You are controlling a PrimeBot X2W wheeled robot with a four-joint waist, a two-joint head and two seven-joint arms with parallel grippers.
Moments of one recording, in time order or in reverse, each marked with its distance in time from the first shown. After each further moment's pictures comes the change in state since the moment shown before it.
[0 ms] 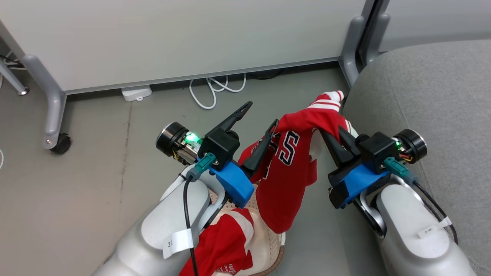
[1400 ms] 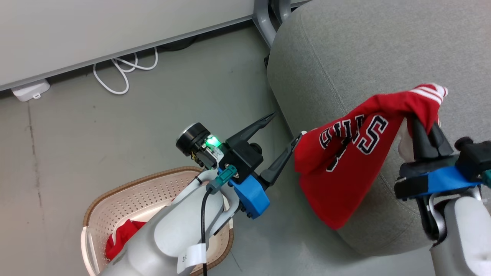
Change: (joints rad) left arm 0.004 -0.007 -0.074 -0.056 0.054 -0.032 -0.001; right arm 0.198 0.029 -0.428 -0.235 -0.033 0.000 0.000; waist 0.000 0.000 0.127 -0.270
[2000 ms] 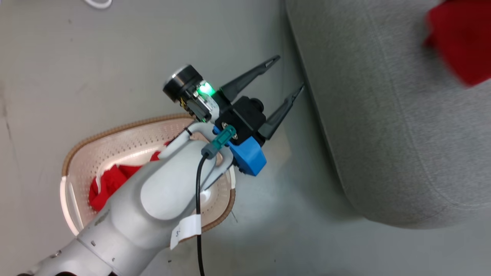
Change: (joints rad) left arm -0.187 0.045 -0.010 -0.026 0.060 0.000 0.007; right arm -0.553 -0.287 -0.354 -0.052 0.033 0.000 -0.001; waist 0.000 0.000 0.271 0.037
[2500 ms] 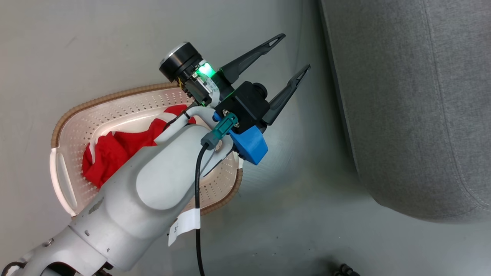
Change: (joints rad) left arm -0.069 0.021 -0.010 -0.034 0.018 0.001 0.006; right arm -0.028 -0.084 -0.035 0.316 -0.008 0.000 -0.002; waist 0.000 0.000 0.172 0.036
